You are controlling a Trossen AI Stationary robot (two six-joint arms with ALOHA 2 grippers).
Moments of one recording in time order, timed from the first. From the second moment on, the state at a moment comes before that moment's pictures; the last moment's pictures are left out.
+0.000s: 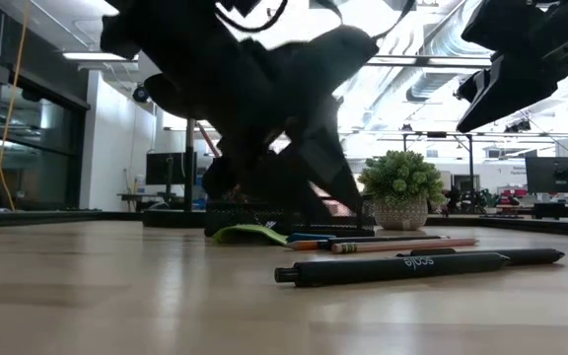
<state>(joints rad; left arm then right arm) -0.26 2.04 1.20 0.00 -0.41 -0.84 0.29 0.91 0.53 -0.39 0.31 0.27</state>
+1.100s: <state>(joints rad) -0.29 2.20 1.53 -0.42 -0.49 -0.91 0.29 0.91 0.53 -0.39 0.31 0.29</state>
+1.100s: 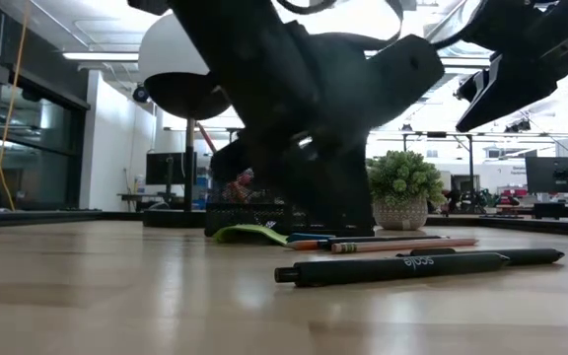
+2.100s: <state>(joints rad) -0.29 2.20 1.54 -0.47 -0.54 -0.86 0.29 0.91 0.53 -0.38 0.31 0.29</state>
